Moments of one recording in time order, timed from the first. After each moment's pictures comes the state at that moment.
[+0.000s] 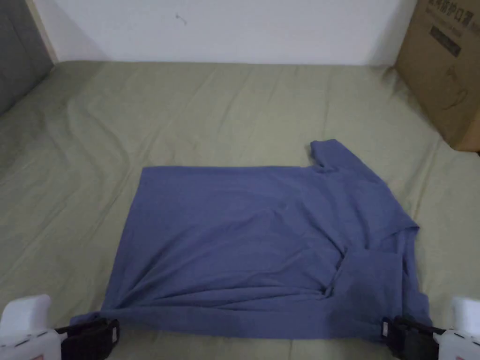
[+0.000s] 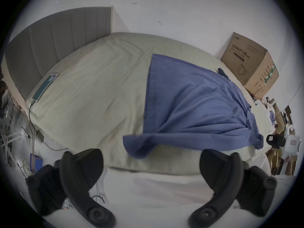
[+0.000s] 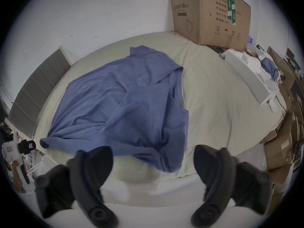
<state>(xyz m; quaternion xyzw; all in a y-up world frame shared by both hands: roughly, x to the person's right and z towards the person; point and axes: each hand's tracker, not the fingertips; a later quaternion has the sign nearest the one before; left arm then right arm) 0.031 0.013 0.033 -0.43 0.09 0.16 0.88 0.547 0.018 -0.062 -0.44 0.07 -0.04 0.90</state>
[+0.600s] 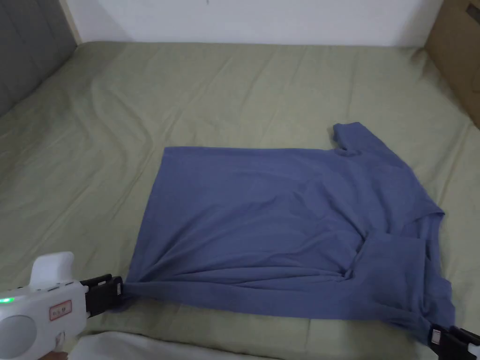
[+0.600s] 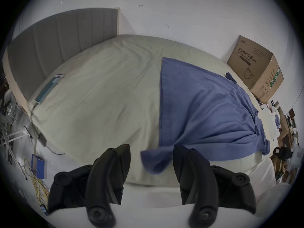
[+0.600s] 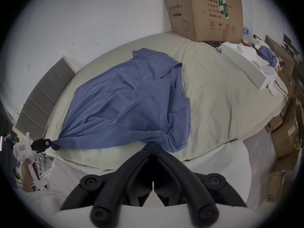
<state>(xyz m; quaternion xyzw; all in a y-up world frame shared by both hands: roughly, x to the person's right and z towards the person) -0.003 -0.012 -0.001 -0.43 0.11 0.16 0.88 0.553 0.012 -0.038 -0.44 0.07 -0.10 0.89</state>
